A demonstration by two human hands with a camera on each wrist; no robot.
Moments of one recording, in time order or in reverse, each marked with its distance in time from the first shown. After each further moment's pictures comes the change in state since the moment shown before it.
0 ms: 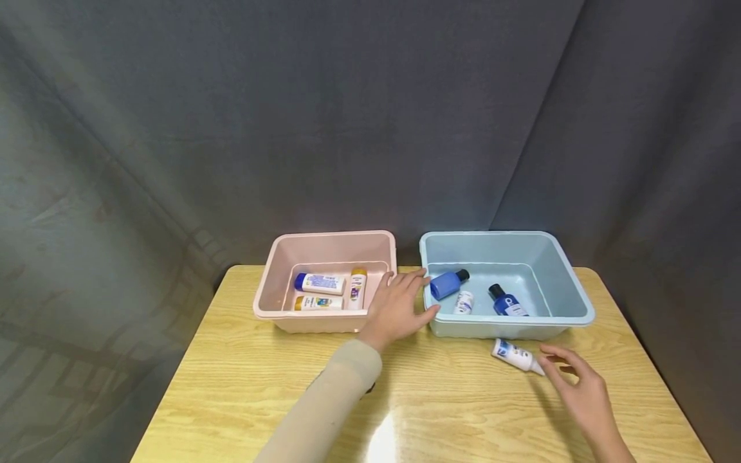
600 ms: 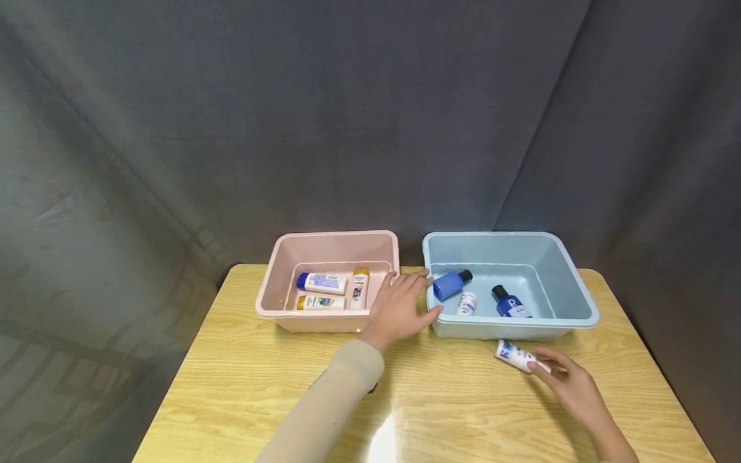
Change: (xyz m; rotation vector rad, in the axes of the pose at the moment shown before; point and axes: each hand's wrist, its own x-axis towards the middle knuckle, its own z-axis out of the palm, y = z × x) left_hand 0.000 0.000 0.000 0.004 -0.007 -0.004; right_hand 0.018 0.014 0.007 -0.130 -0.315 0.199
